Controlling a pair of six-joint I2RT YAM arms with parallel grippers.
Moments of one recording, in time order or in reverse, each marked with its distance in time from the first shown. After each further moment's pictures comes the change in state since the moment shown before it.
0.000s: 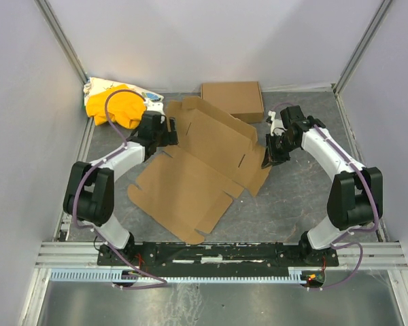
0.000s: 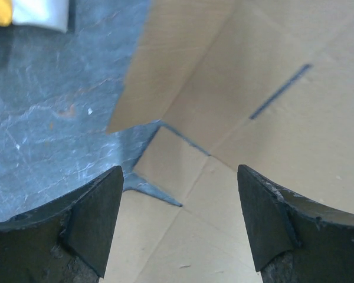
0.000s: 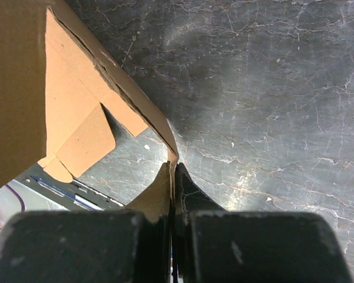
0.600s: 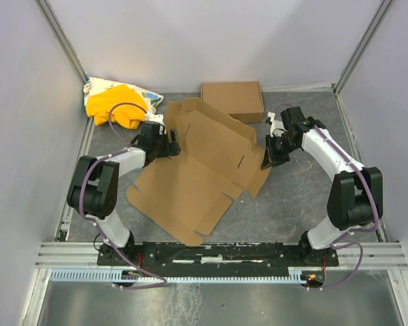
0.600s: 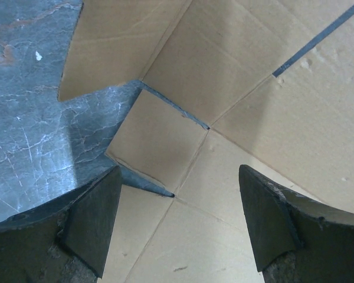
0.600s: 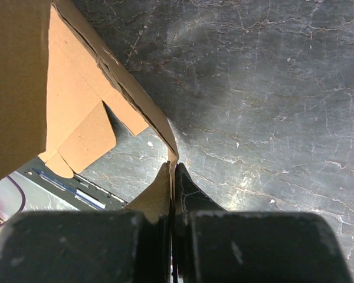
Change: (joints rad) left arm 0.071 0.079 -0.112 0.068 0.198 -0.063; right arm -0.002 -0.003 -0.015 0.003 -0.033 -0.024
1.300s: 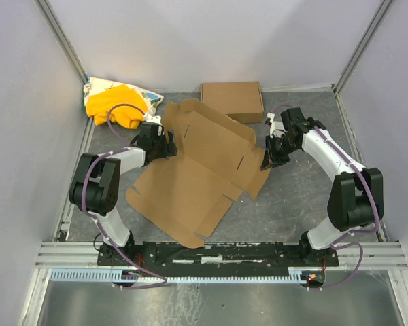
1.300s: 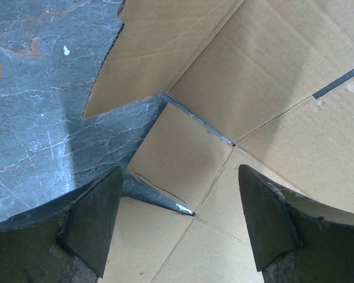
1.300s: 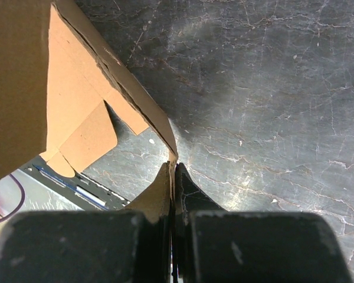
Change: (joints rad) left arm 0.025 0.041 -0.001 0.015 -0.042 0.002; right arm 0.000 -0.007 -0.011 0.000 -0.014 -0.008
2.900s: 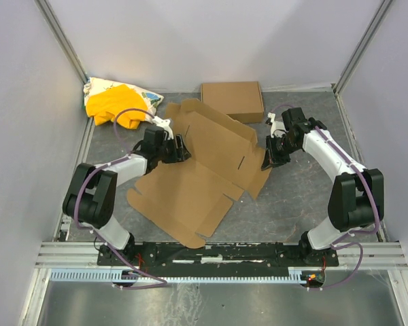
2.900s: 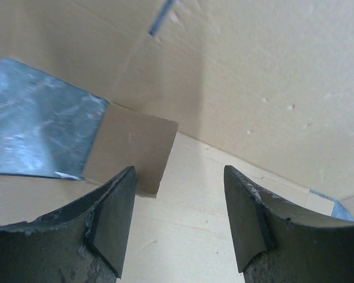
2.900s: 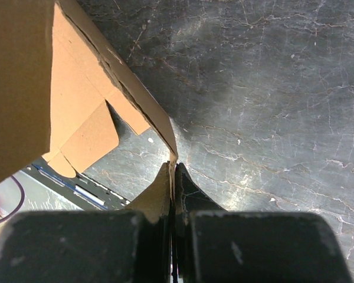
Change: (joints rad) left arm -0.072 -0.144 -0.097 0.062 0.241 -0.093; right arm -0.005 -0.008 -0.002 -0.003 -0.004 -0.011
